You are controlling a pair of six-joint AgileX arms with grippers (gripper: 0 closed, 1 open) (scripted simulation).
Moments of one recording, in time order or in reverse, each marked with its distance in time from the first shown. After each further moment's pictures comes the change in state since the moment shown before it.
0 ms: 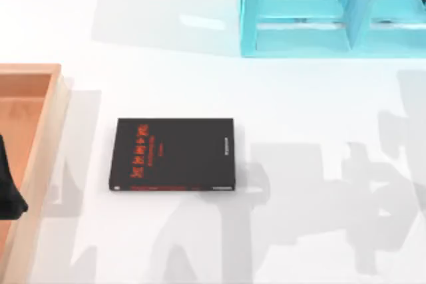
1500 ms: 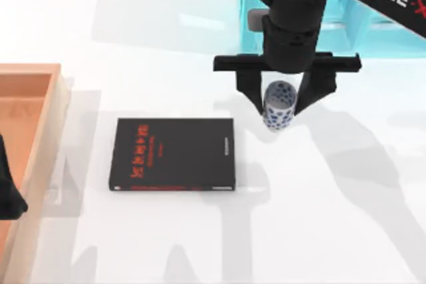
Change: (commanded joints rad) left arm 0.000 0.000 0.000 0.000 0.000 0.000; right arm 0.619 0.544 0.898 -0.380 -0.034 2.083
